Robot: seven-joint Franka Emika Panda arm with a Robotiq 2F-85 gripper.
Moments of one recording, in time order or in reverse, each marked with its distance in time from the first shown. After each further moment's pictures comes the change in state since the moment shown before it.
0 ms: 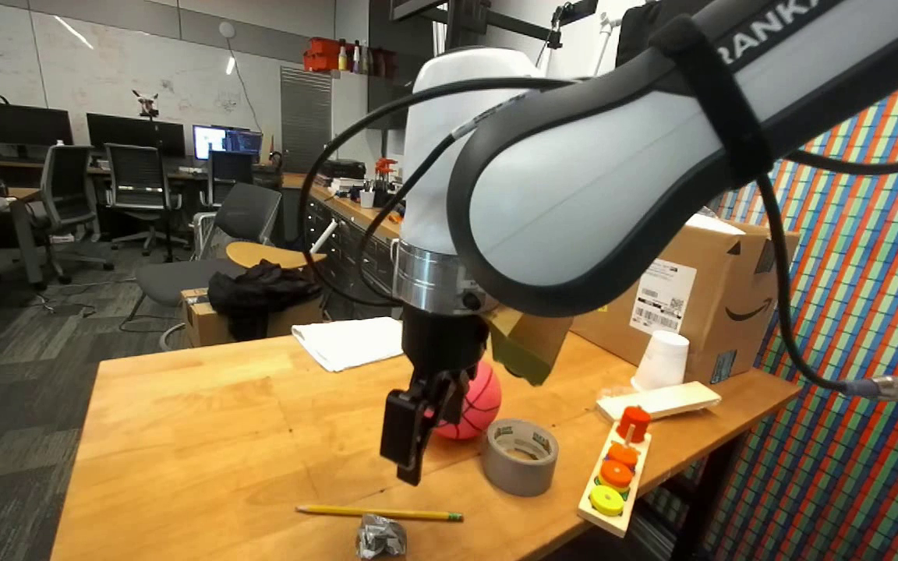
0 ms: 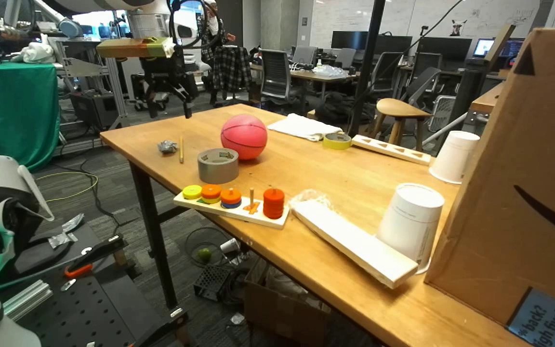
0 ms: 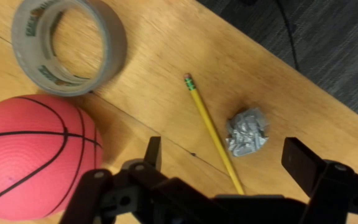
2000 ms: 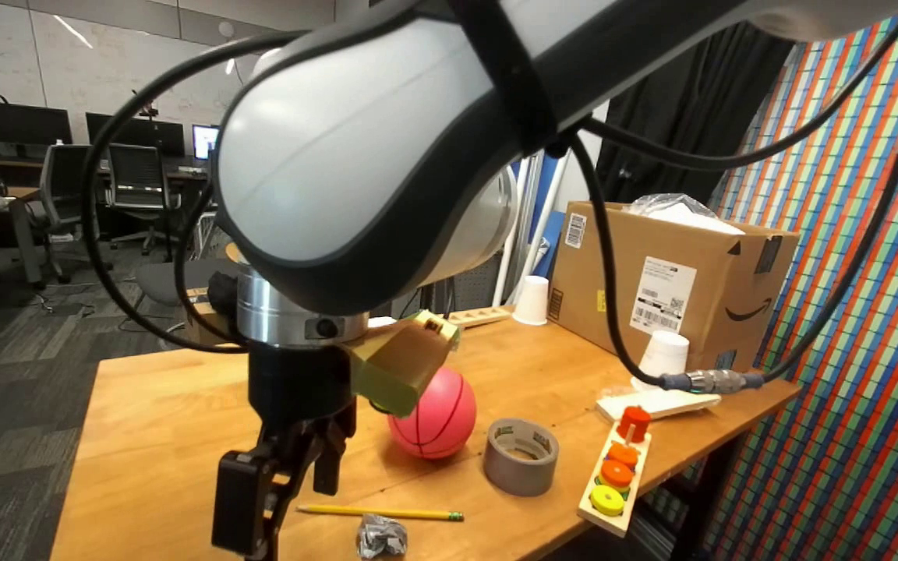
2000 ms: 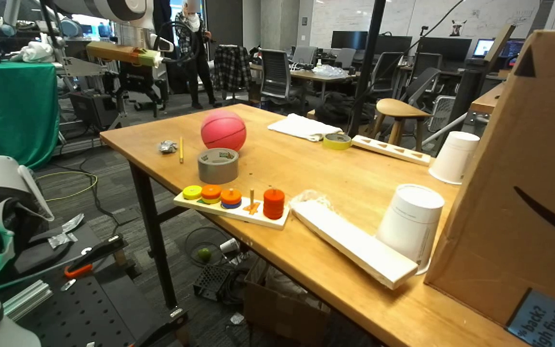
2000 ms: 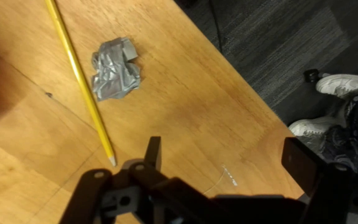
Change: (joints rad) arm 0.093 0.251 0.077 0.257 0.151 -0.080 -0.137
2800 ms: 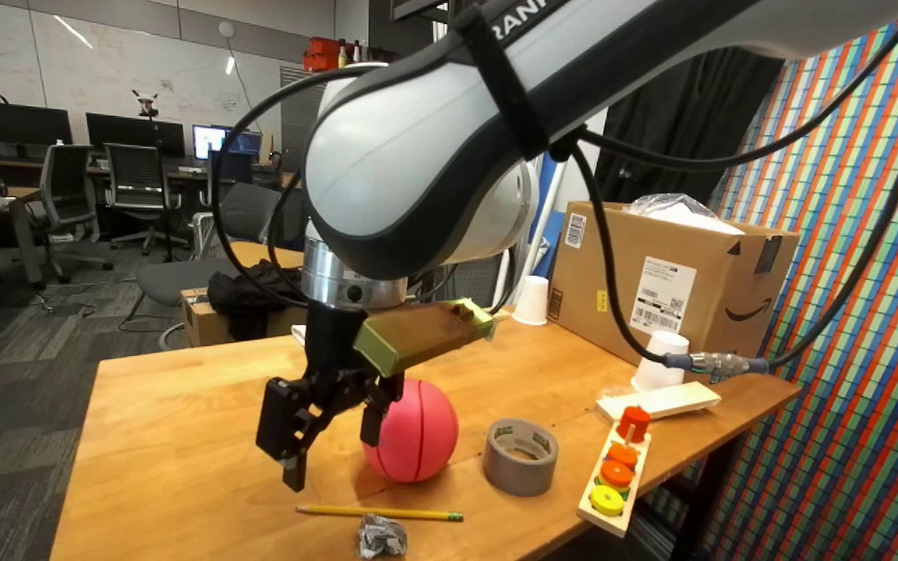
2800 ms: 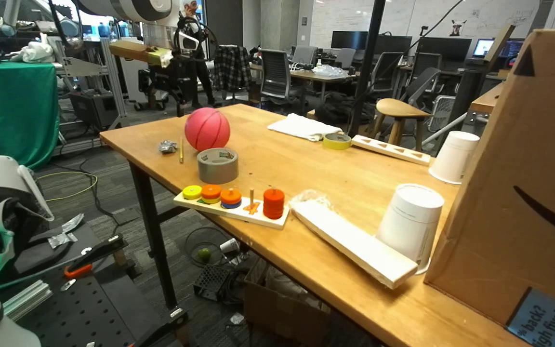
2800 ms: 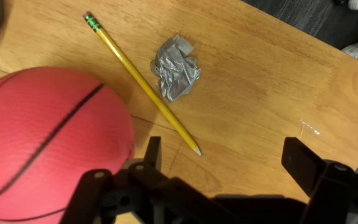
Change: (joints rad) arm -0.067 -0.007 -0.054 -0.006 -0.005 0.053 0.273
